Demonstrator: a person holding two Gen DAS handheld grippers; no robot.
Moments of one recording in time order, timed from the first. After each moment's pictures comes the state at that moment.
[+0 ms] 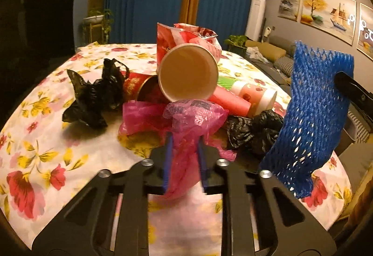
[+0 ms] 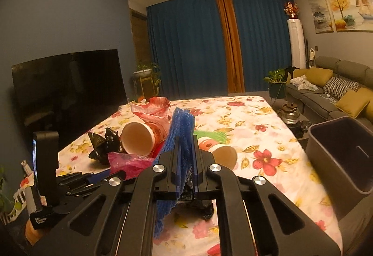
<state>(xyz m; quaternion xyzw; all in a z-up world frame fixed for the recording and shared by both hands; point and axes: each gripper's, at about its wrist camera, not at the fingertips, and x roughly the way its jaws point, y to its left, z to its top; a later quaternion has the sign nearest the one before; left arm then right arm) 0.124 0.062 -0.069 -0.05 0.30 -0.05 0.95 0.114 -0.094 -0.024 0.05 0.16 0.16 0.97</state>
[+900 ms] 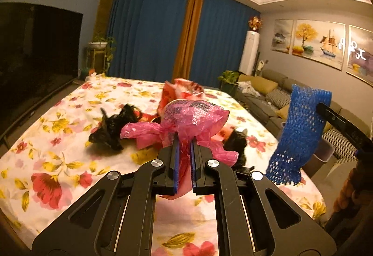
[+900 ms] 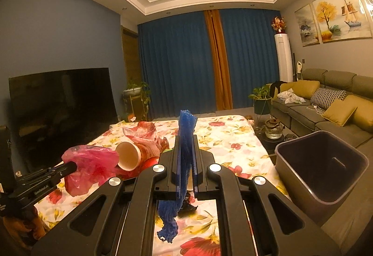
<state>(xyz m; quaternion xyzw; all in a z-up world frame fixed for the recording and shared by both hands) 0.046 0.073 -0.006 -0.07 0.19 -0.06 0.98 0.068 -0.140 0.008 0.05 0.11 0.12 0.98</state>
